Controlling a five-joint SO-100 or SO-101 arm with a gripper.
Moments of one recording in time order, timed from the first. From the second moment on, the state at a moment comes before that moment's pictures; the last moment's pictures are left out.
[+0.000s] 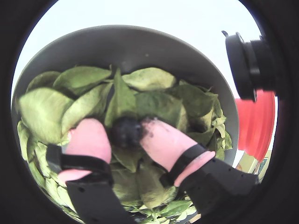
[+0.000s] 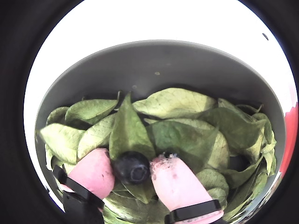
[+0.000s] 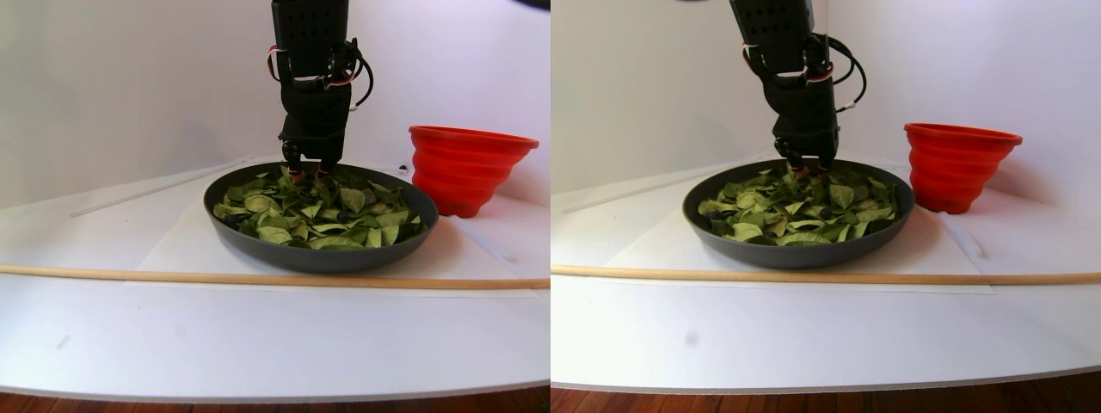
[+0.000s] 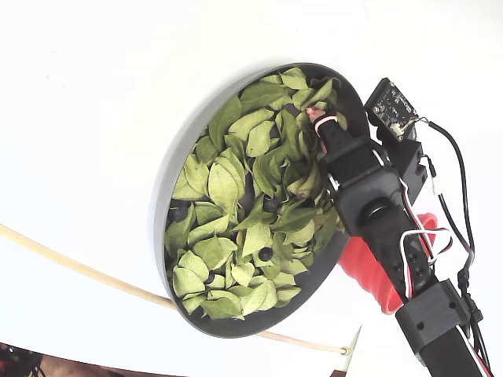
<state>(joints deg) 11.5 61.7 86.9 -9.3 -86.5</state>
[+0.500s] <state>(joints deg) 11.5 61.7 86.9 -9.3 -87.5</state>
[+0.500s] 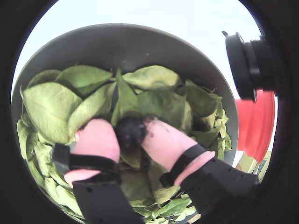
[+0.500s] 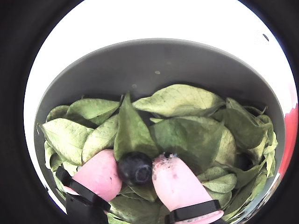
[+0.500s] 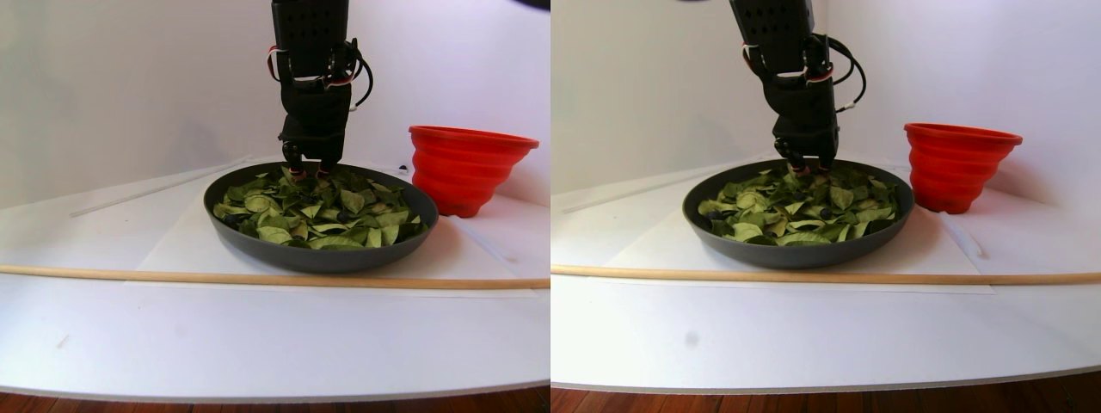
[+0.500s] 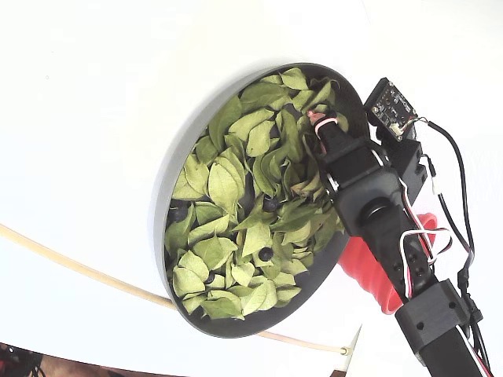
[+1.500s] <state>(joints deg) 12.2 63.5 89.1 -9.2 -88.8</state>
